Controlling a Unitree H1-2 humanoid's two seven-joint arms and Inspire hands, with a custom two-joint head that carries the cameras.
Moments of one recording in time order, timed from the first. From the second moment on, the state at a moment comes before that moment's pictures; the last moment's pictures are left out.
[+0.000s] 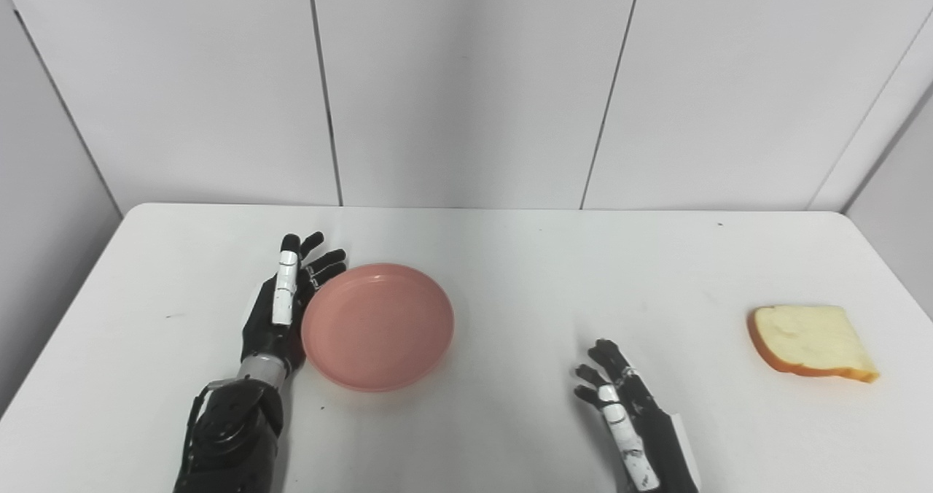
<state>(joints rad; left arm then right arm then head) -0.43 0.06 0.05 0.33 -0.20 0.14 -0.04 0.16 0.06 0.04 -0.19 0.04 -0.09 -0.01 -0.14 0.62</state>
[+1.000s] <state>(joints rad) -0.43 0.00 -0.06 0.34 -0.16 0.13 -0.15 0.13 0.16 0.08 -0.14 -0.25 -0.16 -0.21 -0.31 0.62</state>
